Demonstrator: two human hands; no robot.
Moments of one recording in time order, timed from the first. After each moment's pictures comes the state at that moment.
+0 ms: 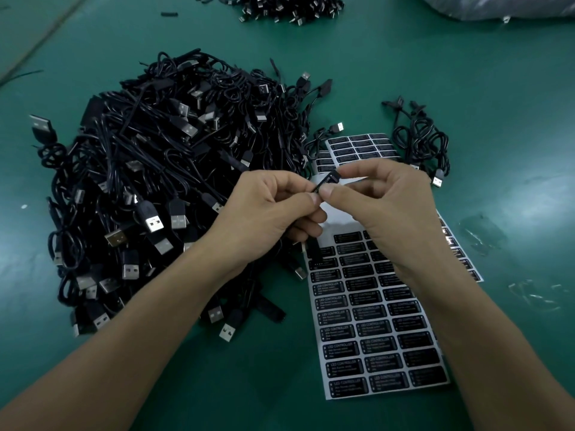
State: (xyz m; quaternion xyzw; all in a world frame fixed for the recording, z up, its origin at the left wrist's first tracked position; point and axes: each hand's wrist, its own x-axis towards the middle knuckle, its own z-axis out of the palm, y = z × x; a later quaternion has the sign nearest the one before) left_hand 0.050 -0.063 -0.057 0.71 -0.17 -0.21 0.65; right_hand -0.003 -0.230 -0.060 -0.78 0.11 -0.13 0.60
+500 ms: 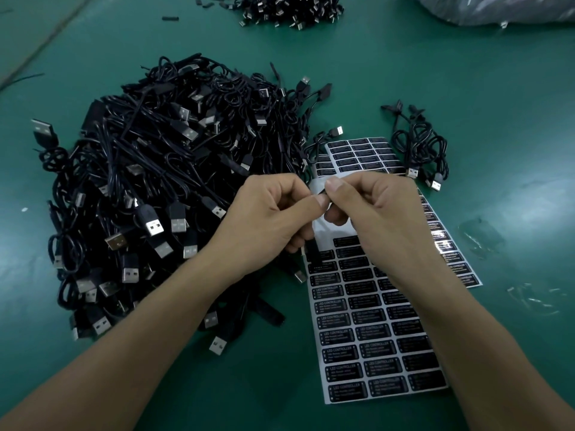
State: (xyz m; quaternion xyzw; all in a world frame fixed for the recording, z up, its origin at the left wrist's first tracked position) left_hand 0.046 -0.065 -0.058 0.75 -0.20 -0.15 0.61; right_hand -0.004 -0.222 -0.056 -0.81 0.05 -0.13 0.58
